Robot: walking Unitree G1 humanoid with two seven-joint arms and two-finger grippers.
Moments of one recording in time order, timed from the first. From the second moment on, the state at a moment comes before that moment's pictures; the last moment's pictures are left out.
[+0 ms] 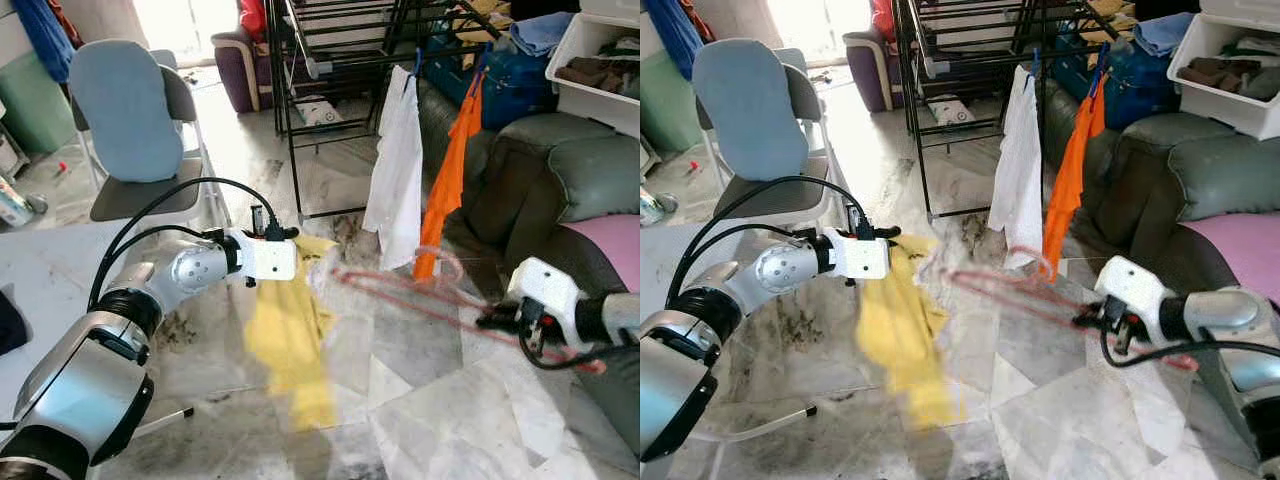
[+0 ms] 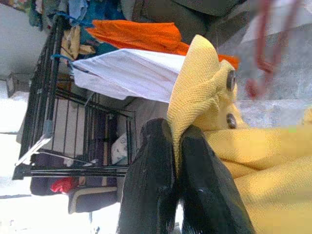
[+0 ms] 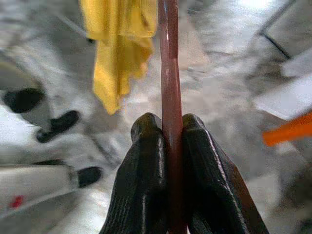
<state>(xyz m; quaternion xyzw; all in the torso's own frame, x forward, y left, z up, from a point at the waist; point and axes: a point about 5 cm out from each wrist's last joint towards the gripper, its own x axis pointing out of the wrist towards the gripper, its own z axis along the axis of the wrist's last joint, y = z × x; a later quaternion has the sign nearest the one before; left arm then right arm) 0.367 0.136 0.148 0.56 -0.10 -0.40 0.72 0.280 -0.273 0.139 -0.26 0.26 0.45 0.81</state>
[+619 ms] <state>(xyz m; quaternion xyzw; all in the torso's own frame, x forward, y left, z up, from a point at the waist) 0.365 0.112 0.179 0.50 -0.26 -0.34 0.75 0.290 -0.242 0.125 -0.19 0.24 0.47 0.83</state>
